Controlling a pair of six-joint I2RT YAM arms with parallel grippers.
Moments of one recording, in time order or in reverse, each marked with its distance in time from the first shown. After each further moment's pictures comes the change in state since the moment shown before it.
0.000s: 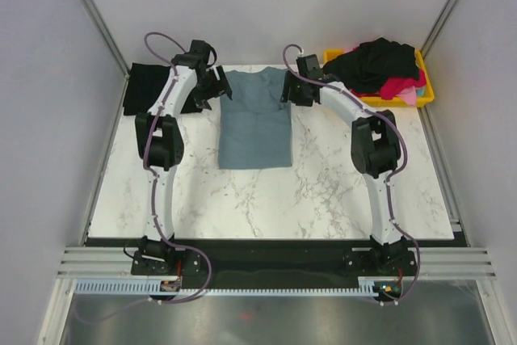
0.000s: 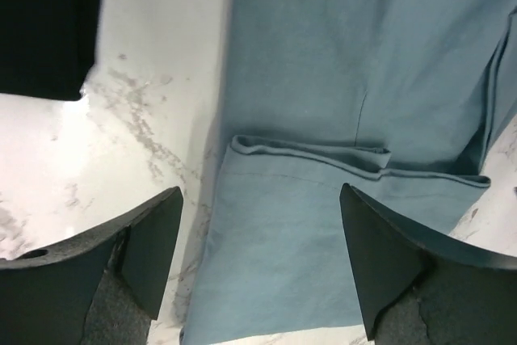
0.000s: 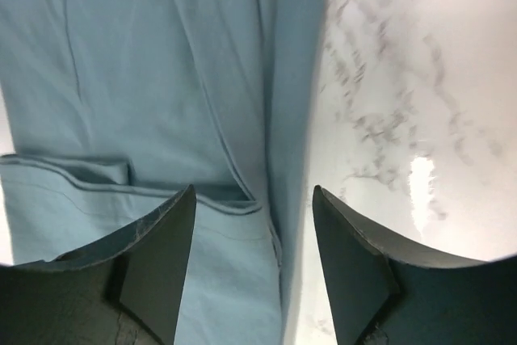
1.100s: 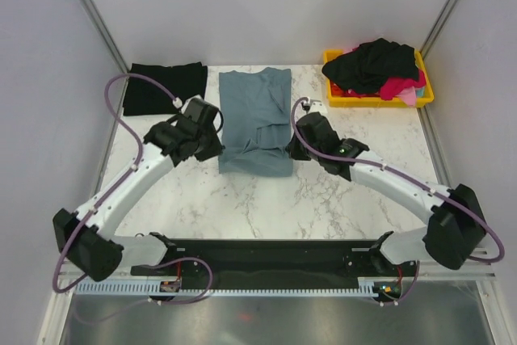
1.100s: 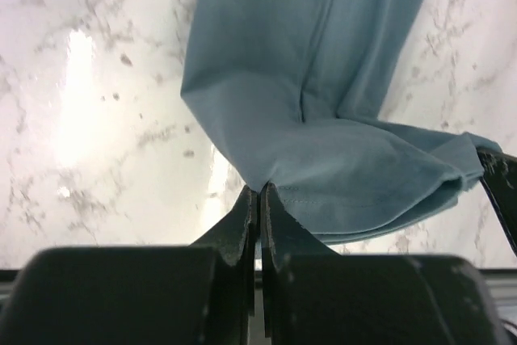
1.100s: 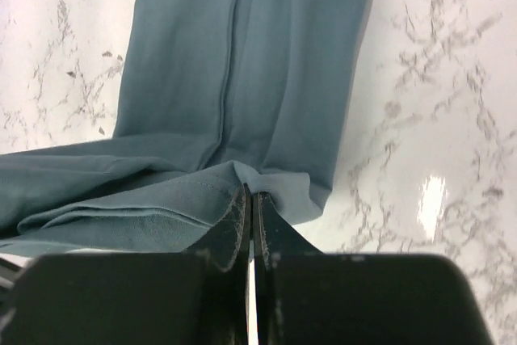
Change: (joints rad) left arm -0.420 -1.209 -1.110 0.097 -0.334 -0.348; right arm 0.367 -0.974 -0.950 0.127 0.253 0.205
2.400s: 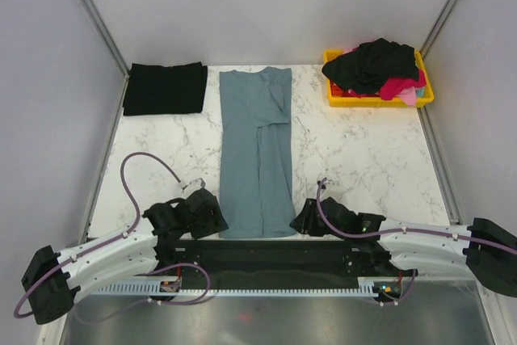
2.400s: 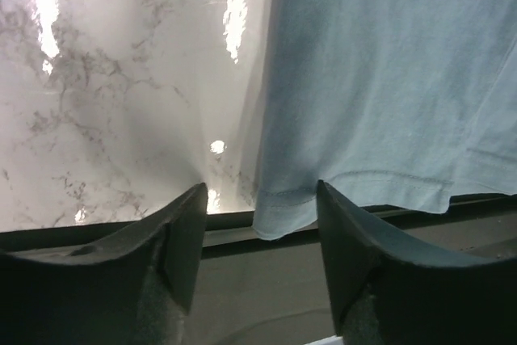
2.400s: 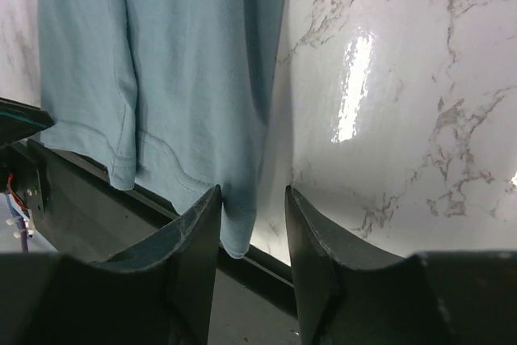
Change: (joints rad) left arm -0.291 -0.462 -0.843 0.225 0.075 -0.251; right arm 0.364 -0.378 -0.768 0.335 -0.027 0.402
